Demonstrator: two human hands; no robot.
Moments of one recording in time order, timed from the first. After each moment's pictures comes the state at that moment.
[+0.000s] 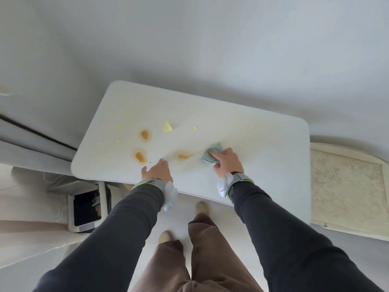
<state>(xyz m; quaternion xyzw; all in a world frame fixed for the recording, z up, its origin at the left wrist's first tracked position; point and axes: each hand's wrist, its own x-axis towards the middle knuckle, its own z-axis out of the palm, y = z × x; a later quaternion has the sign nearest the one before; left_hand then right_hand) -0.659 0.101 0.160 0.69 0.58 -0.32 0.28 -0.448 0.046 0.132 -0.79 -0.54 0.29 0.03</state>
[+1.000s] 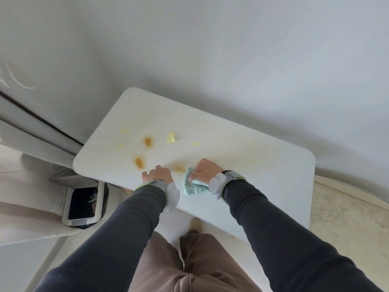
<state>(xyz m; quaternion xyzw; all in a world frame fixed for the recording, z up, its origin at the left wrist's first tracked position) -0.626 0.112 0.175 0.65 0.65 -0.31 0.25 -0.458 0.103 0.155 -0.65 -0.58 0.49 0.01</state>
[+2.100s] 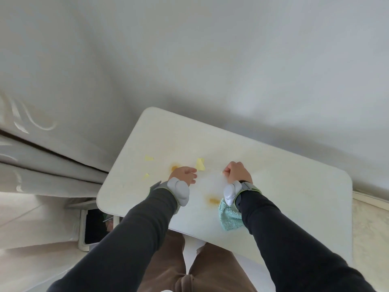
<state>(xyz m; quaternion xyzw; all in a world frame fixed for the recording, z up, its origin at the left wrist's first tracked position) -0.674 0.224 0.169 0.40 0.65 0.05 0.64 -0.489 0.193 0.130 -0.81 -0.48 0.33 0.00</state>
